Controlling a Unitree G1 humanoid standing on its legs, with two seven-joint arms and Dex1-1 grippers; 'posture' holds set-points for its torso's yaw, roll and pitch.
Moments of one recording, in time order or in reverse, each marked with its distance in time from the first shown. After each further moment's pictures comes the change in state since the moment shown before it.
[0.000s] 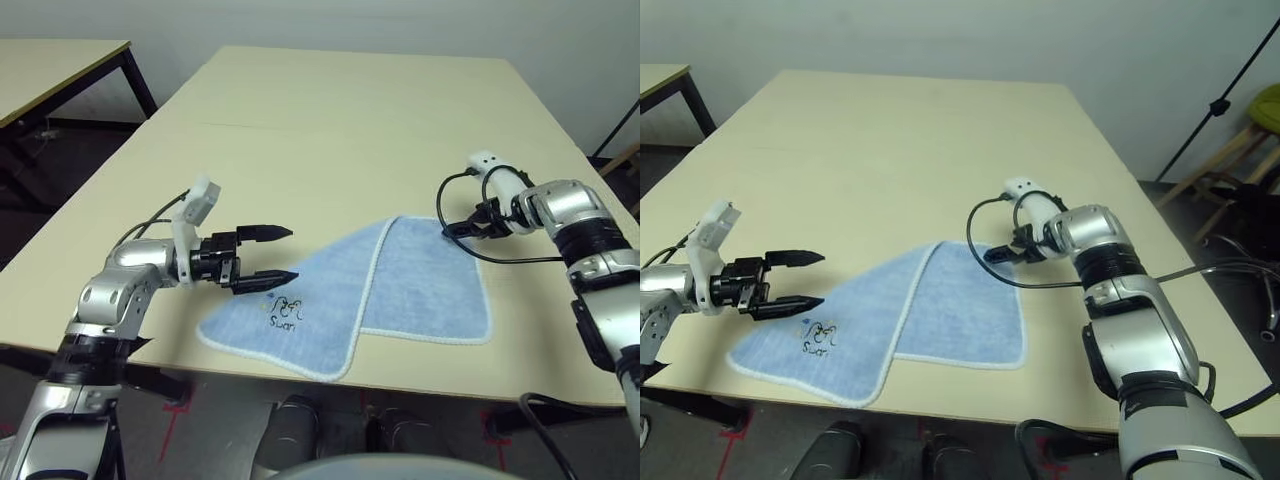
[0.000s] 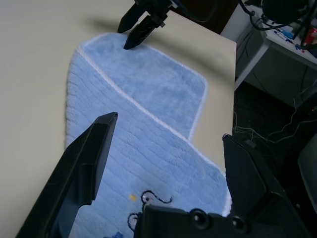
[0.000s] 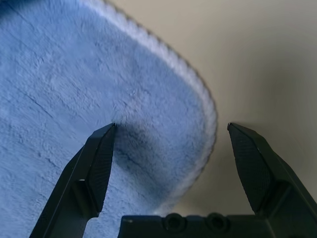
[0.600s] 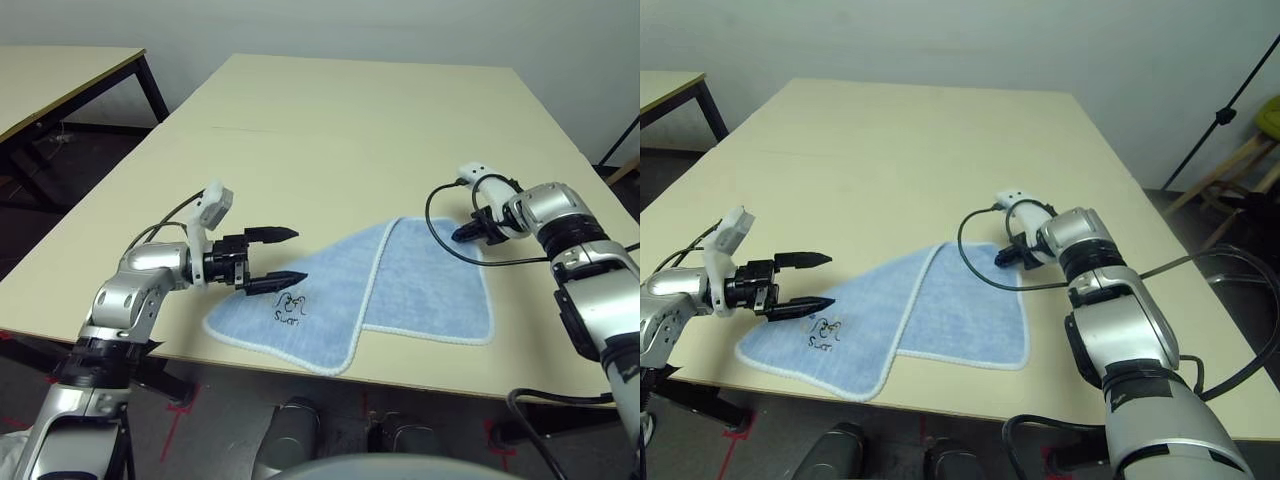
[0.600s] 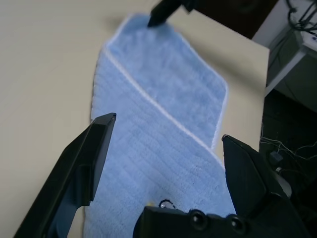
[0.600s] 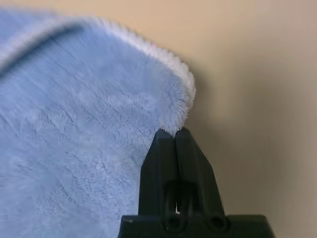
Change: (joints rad) left arm -0.032 -0.044 -0.025 -0.018 0.064 0.090 0.177; right arm -0.134 0.024 -0.032 -0.029 -0.040 -0.019 0.049
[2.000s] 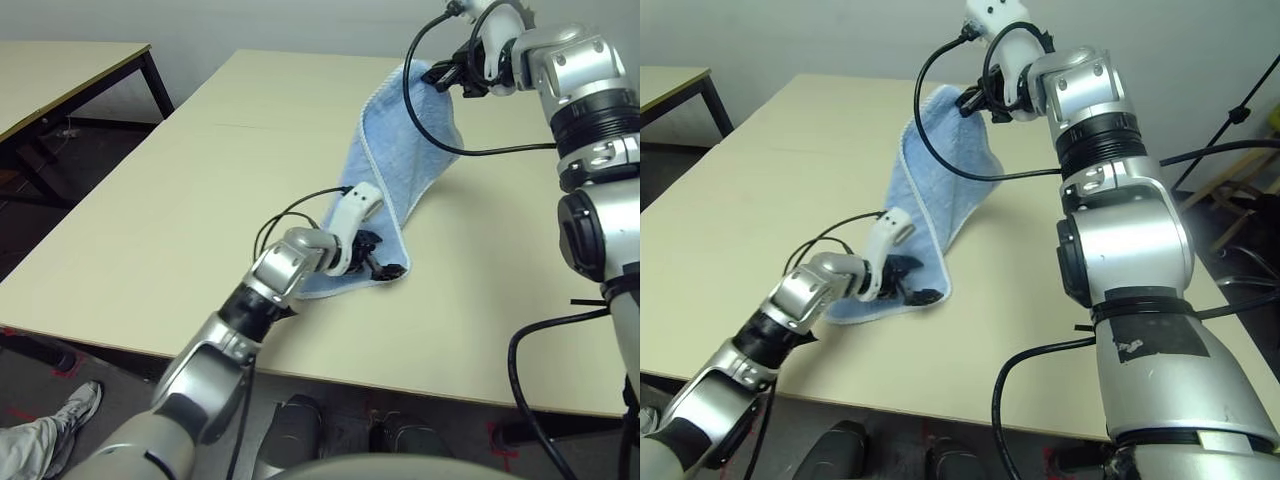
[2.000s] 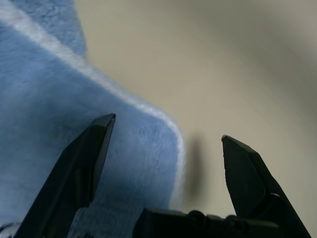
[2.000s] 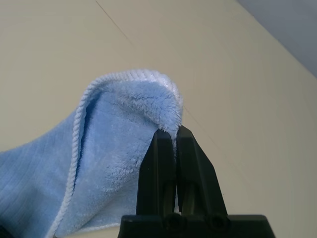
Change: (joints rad) left arm -0.364 -0.508 -0.456 0.212 0.341 0.312 0.510; right arm -0.391 0.078 -0.116 0.098 -0.005 -0.271 -0.118
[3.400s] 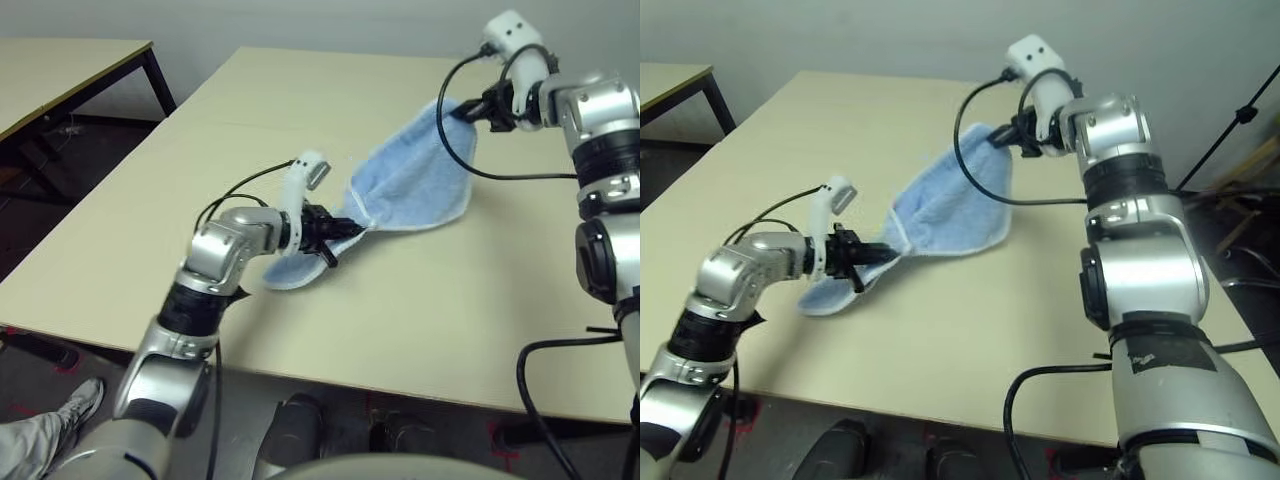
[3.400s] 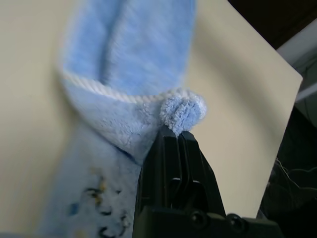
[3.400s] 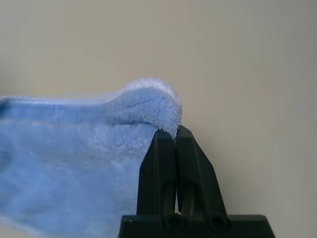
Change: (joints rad) left arm -0.001 0.354 0.393 -0.343 -0.306 0.340 -0.224; right arm 0.286 -0.161 -0.042 -0.167 0.002 0.156 0.056
